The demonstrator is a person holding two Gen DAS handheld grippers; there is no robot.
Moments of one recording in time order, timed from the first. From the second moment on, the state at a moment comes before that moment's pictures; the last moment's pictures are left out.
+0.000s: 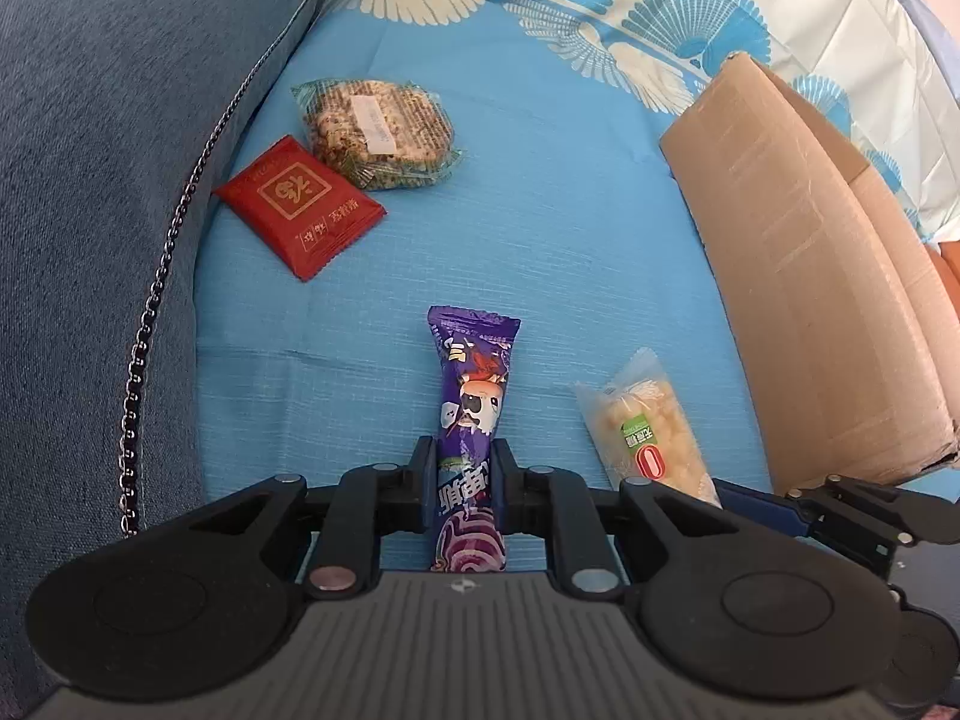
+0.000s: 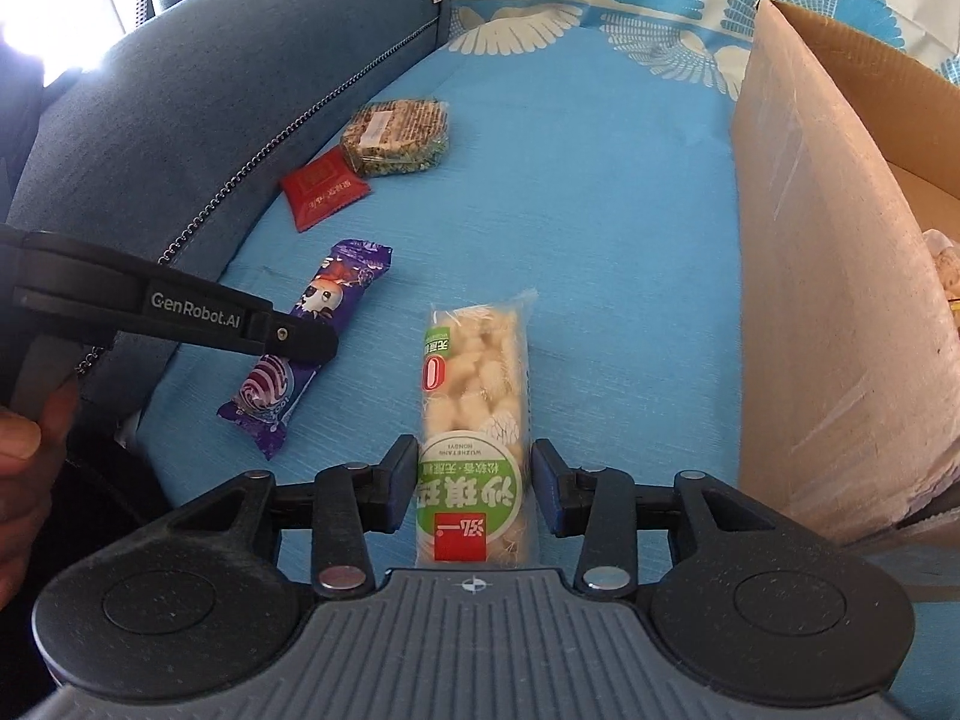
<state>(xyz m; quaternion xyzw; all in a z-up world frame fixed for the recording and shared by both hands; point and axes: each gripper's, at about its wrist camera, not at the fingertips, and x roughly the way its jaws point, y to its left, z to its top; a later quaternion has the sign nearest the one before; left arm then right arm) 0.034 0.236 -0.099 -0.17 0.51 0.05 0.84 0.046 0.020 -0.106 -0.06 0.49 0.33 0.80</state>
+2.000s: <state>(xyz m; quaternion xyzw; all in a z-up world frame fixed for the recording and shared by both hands) 0.034 0.225 -0.099 -0.14 0.50 0.05 0.85 0.053 0.014 -0.103 -0.07 0.46 0.29 0.84</state>
